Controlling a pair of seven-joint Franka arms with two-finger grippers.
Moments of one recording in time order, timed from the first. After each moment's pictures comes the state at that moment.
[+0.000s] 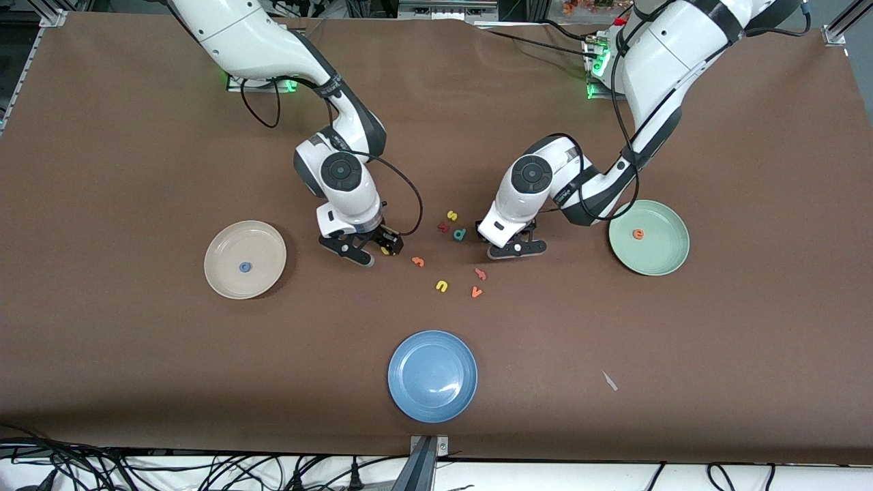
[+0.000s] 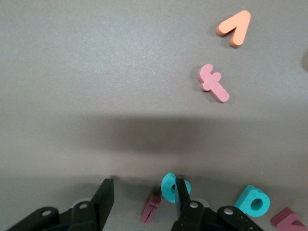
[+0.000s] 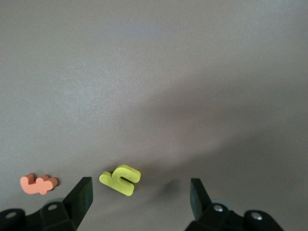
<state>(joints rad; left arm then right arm) -0.05 0.70 -0.59 -1.89 0.46 2.43 -0.99 0.50 0.65 0.13 -1.81 -0.16 2.51 1.20</state>
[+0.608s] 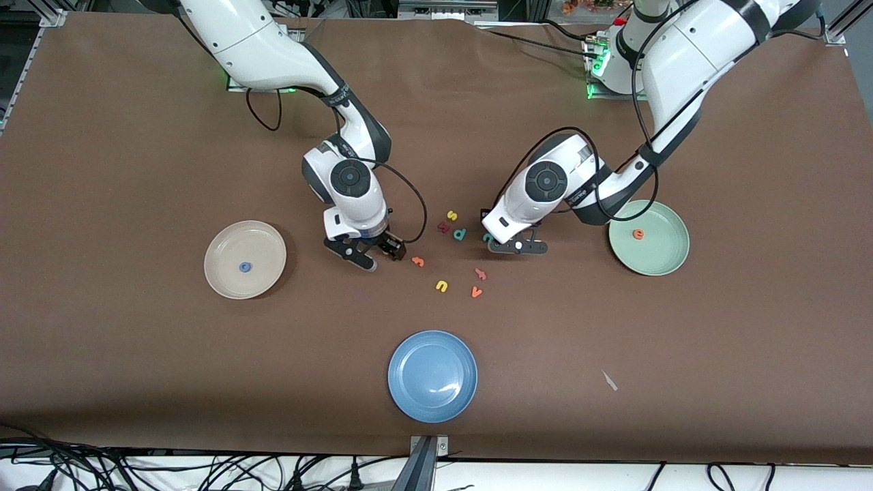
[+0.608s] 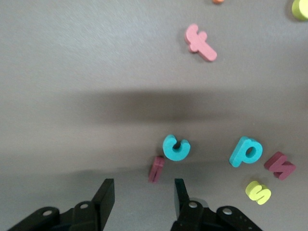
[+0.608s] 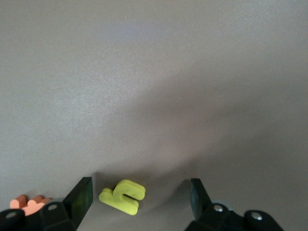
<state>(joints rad) 0.10 0.72 -0.74 -1.90 0.40 2.31 -0.81 0.52 0.69 0.11 -1.78 -0.18 2.53 1.25</state>
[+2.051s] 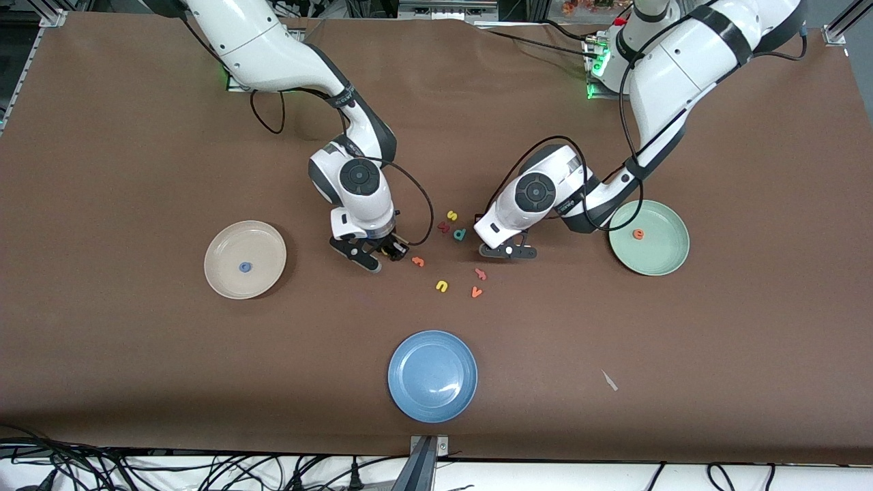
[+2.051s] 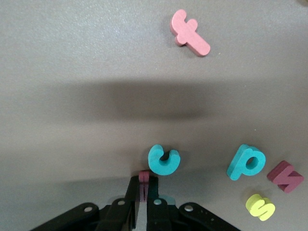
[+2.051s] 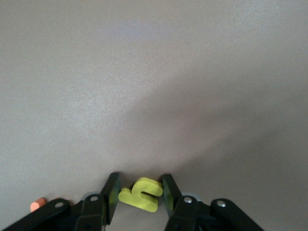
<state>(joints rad) 0.05 0.79 -0.70 -1.84 0.41 2.32 -0.80 0.54 0.72 0.11 -1.74 -0.21 2.53 1.34</state>
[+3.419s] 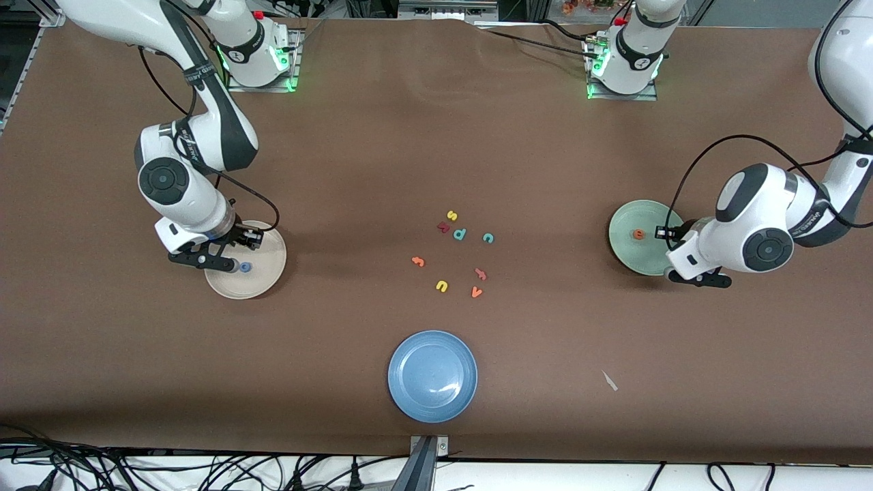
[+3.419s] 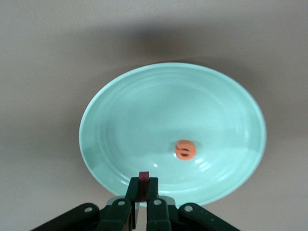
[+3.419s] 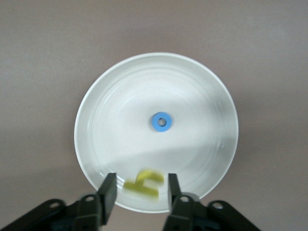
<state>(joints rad) 0.80 0.72 -0.89 -1.85 0.57 1.79 -0.26 0.03 0.33 0.17 -2.07 -0.21 2.33 0.49</state>
